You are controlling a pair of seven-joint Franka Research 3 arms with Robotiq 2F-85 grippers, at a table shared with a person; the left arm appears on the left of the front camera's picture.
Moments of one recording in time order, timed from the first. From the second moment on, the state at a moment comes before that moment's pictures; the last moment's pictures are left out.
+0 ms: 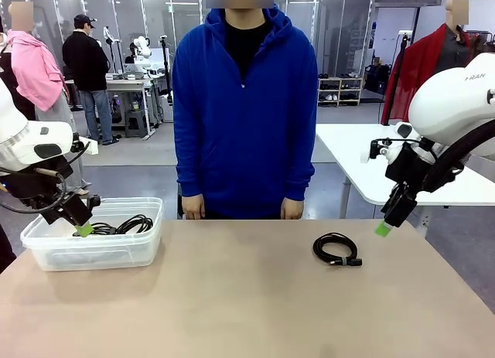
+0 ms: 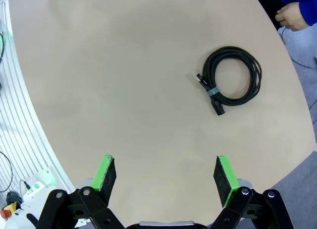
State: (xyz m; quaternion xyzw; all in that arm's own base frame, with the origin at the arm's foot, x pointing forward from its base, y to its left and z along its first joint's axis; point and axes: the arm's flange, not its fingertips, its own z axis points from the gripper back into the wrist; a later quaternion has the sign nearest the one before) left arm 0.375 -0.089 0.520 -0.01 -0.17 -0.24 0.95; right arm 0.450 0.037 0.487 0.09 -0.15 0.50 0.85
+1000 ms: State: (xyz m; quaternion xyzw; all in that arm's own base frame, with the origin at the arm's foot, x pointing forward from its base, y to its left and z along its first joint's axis) left arm 0.374 -0.090 0.520 -0.01 -0.17 -0.24 0.95; right arm 0.529 0.098 0.410 -0.02 -0.06 0.64 0.76
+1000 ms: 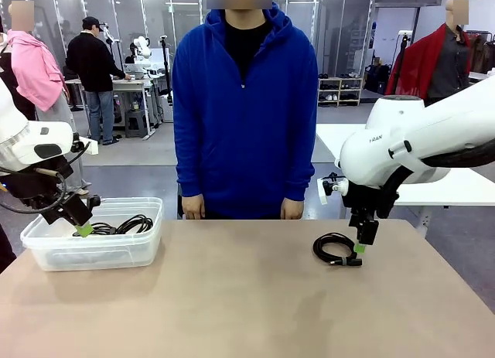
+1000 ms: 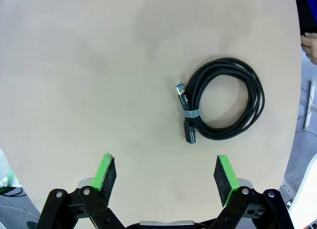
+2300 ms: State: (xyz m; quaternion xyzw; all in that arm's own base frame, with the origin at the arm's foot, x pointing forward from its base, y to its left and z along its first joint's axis) left arm 0.374 -0.090 0.520 -0.01 -0.17 -0.24 0.95; right arm 0.575 0.103 0.327 0.01 0.00 0.67 0.74
